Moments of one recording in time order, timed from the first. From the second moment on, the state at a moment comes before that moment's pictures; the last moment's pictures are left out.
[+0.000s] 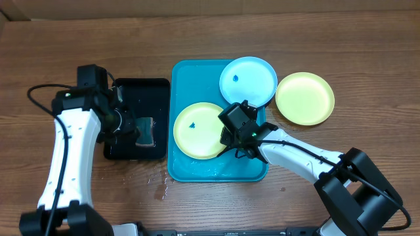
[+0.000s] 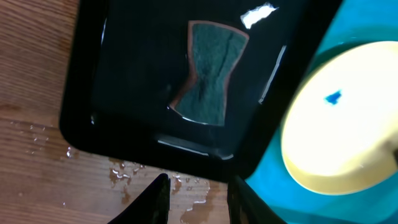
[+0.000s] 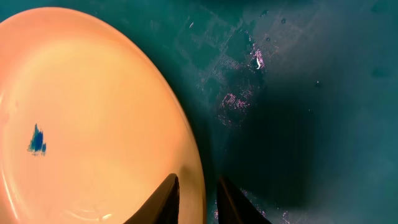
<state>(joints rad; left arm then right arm) 0.13 1.53 1.24 -1.17 0.10 -0.24 0.71 1.76 0.95 -0.33 0.08 0.96</state>
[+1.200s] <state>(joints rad) -0.04 1.88 1.21 -0.94 -0.05 -0.22 0.71 1.76 0.95 -0.32 0.08 0.96</state>
